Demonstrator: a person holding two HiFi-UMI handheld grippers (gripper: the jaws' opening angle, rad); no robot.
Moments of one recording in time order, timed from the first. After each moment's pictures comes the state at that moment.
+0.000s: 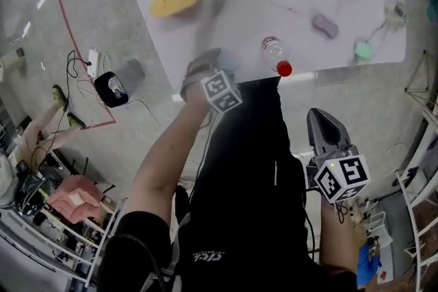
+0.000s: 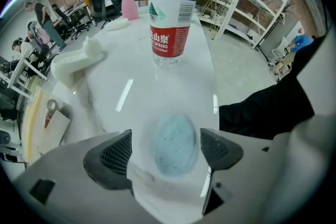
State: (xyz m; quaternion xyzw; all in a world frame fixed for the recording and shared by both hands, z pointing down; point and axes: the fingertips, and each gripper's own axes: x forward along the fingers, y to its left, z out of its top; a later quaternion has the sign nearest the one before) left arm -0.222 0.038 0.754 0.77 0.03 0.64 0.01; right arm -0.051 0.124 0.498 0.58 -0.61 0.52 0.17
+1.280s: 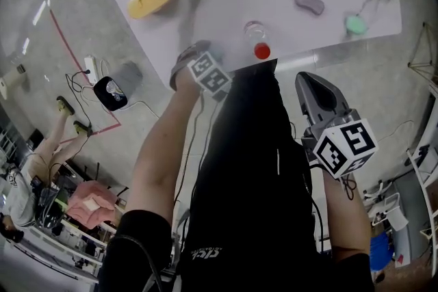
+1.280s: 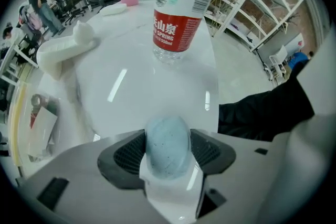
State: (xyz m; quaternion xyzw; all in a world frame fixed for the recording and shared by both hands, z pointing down) left arm -0.215 0.039 0.763 0.74 0.06 0.67 0.06; right arm -0.034 0.086 0.496 0.59 -0.62 0.51 0.10
